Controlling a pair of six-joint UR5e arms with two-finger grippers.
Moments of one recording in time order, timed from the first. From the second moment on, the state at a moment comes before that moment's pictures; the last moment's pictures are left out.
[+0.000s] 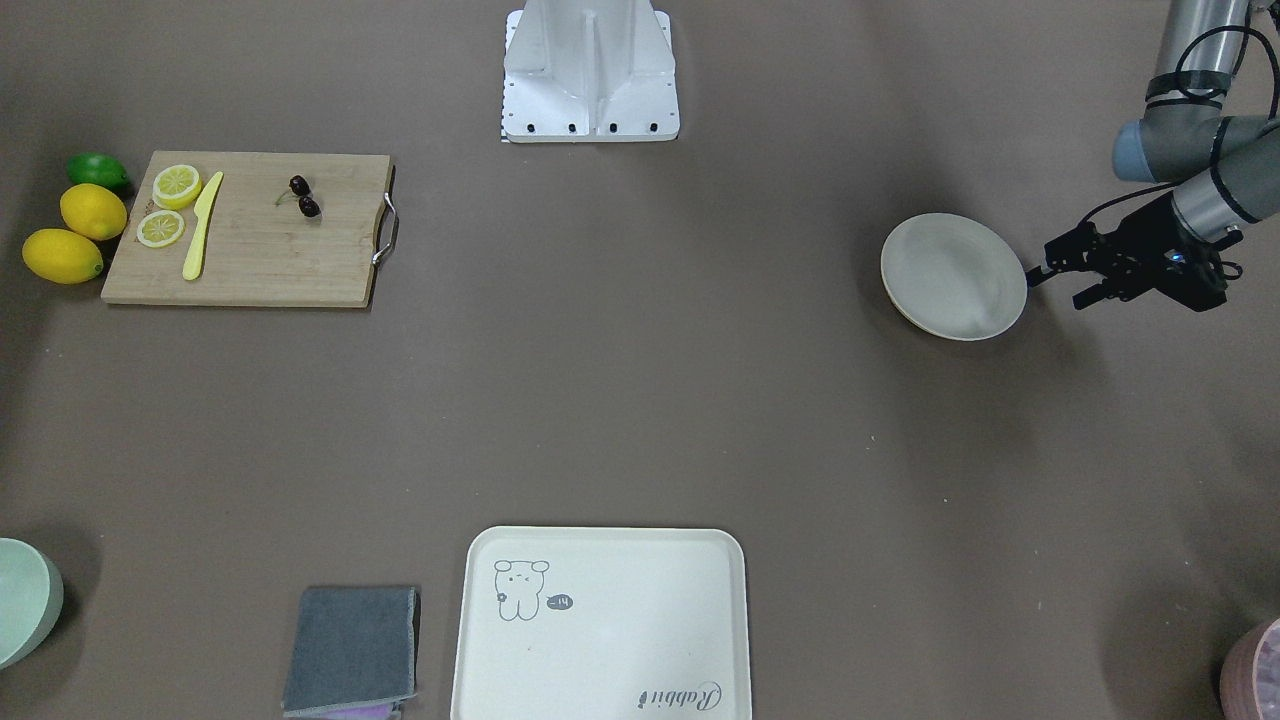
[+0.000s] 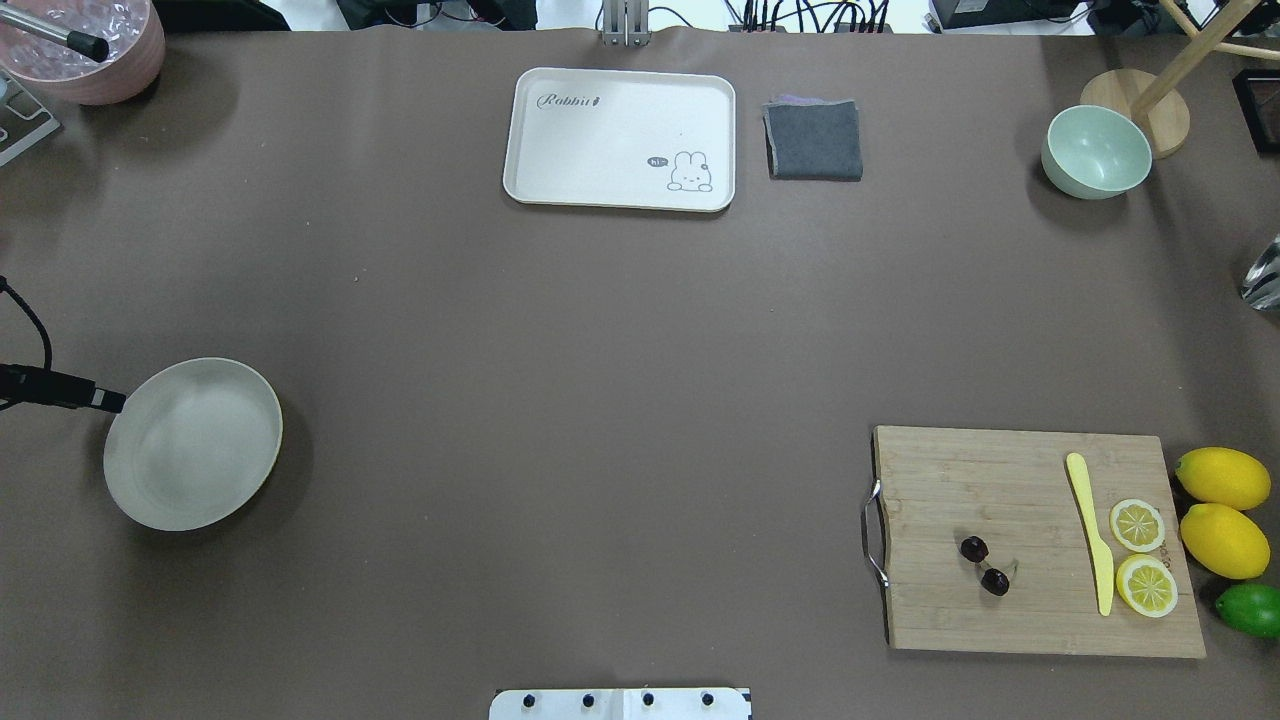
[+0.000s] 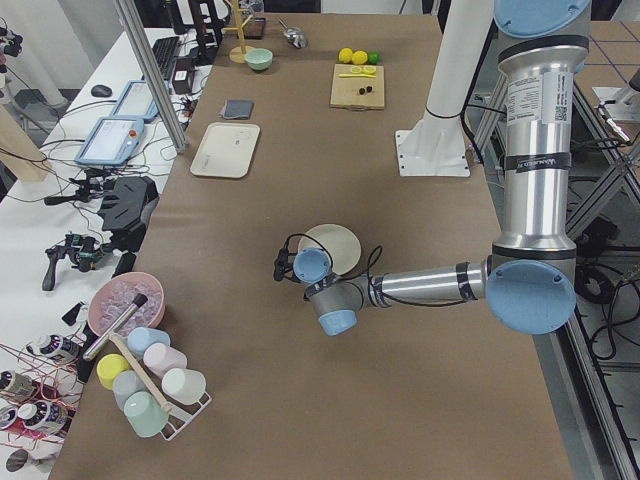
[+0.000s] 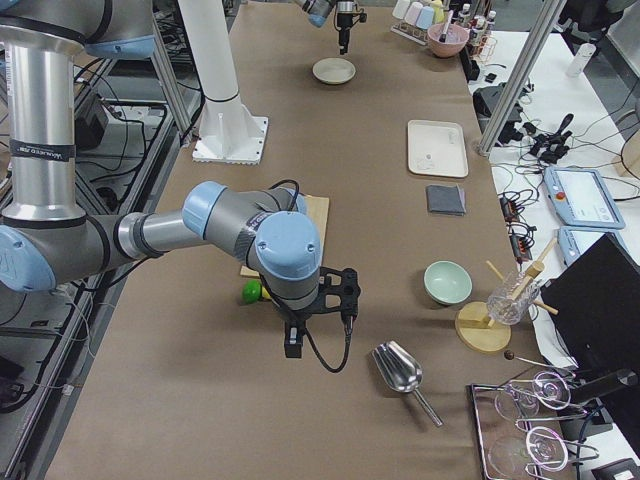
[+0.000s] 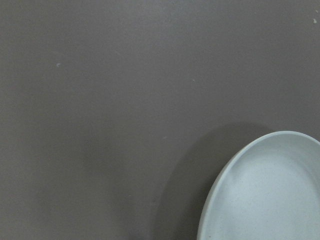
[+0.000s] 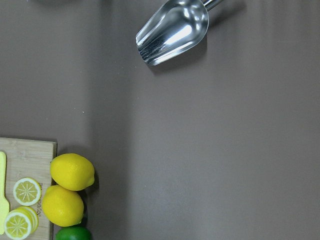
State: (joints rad) left arm -1.00 -1.52 -1.34 -2.88 -2.44 -0.95; right arm 1.93 -1.67 1.91 -2.19 2.33 -0.53
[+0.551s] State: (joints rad) left arm -0.95 -1.52 -1.34 -2.96 -2.41 -1.04; right arm 1.93 -1.67 1.91 -2.19 2.33 -0.53
